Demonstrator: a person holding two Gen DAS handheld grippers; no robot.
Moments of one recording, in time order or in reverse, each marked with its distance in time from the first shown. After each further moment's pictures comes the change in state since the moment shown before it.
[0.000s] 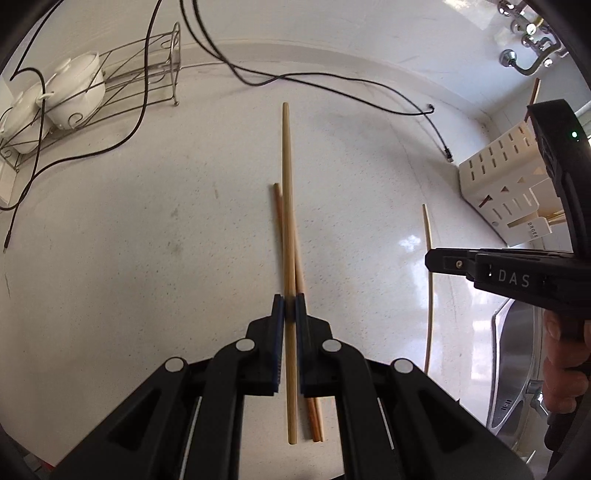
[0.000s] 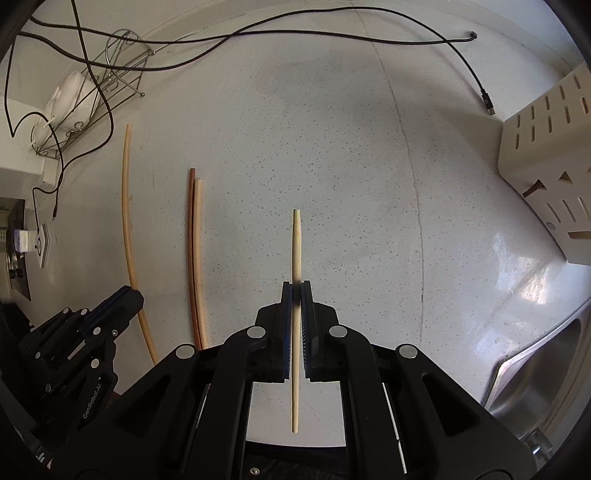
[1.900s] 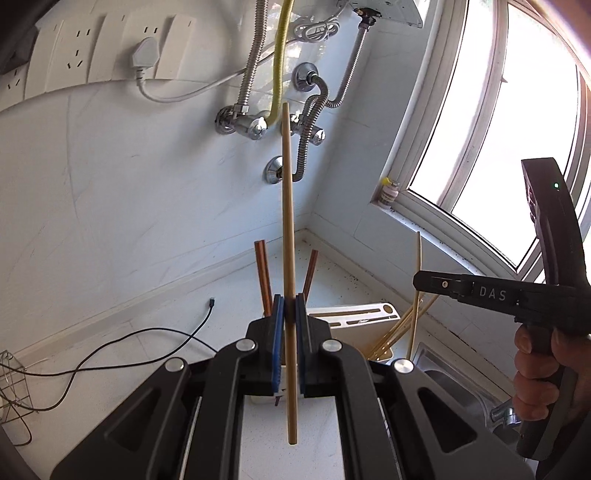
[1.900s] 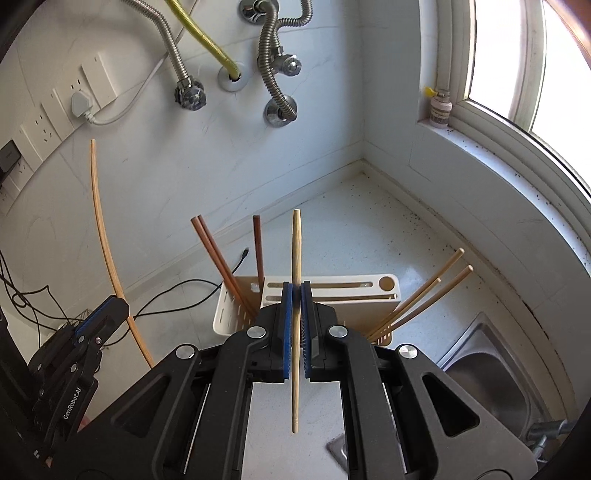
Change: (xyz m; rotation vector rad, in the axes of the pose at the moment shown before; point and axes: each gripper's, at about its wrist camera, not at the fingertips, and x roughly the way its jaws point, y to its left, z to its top) left arm -0.095 -0.277 0.126 0.486 -0.516 -0.348; right arm -0.255 -0.239 -0.034 0.403 -0.728 -0.177
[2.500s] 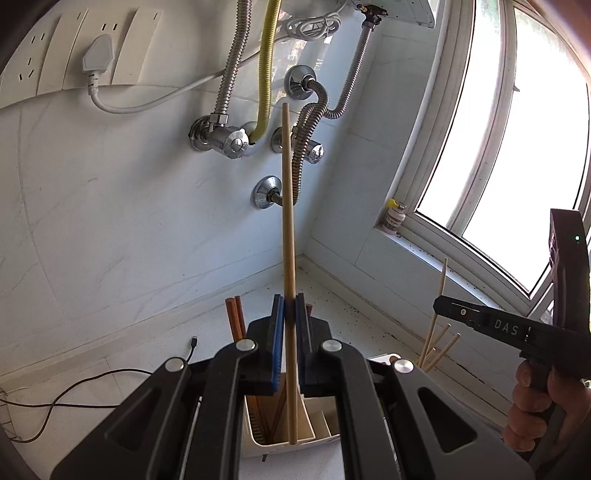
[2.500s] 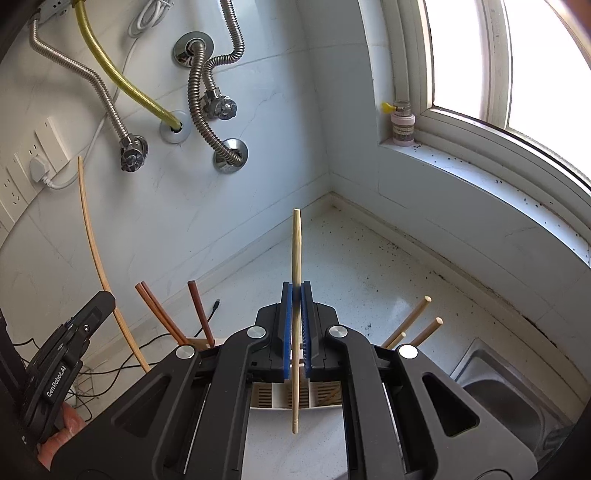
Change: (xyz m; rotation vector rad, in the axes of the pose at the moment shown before) left arm 0.062 -0.012 0.031 -0.007 -0.071 0.008; right arm 0.024 -0.056 0.021 0.098 -0.143 -0.019
